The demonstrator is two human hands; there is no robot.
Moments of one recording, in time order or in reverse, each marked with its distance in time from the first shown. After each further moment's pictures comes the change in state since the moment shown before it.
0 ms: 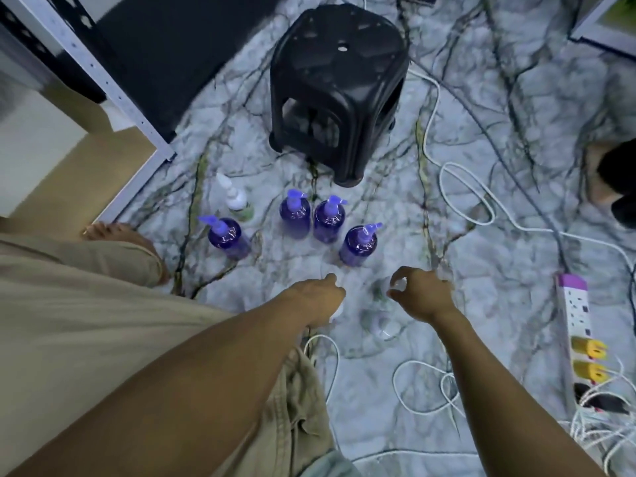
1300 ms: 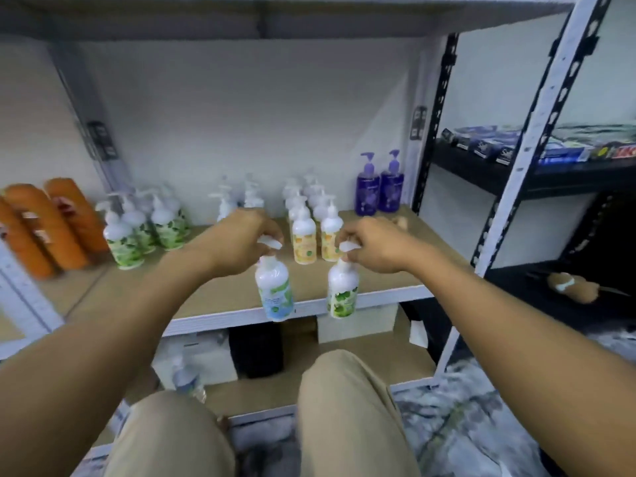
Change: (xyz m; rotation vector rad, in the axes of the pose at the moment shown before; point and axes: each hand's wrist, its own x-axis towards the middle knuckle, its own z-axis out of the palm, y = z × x) left_hand -0.615 -0.316 -0.087 -0.136 1.254 -0.909; right_hand -0.220 -0.705 -0.185 -0.353 0.203 -1.492
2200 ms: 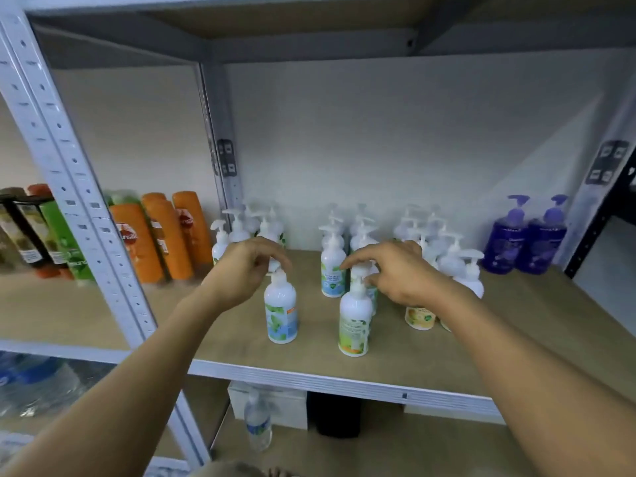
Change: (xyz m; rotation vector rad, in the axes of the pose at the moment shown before) left_hand -0.033 -0.208 0.001 -0.236 0.376 -0.204; right_hand 0.185 -0.101 0.064 0.093 0.018 -0.270
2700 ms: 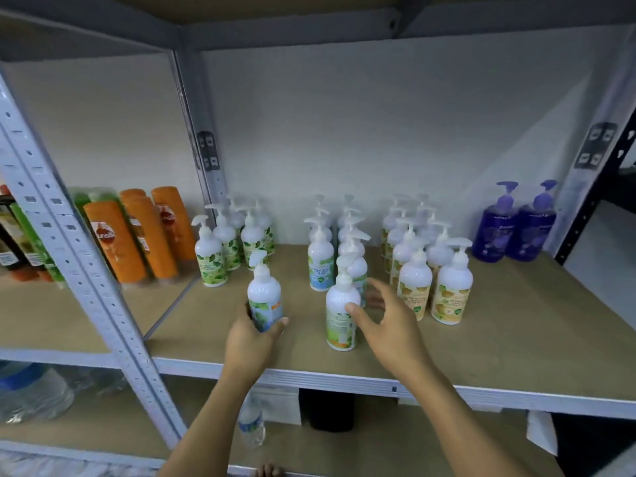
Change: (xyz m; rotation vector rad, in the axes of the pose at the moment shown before) left_hand -0.077 0.008 0.117 -0.460 0.270 -0.726; right_hand -0.056 0.031 0.115 0.650 0.409 0.214
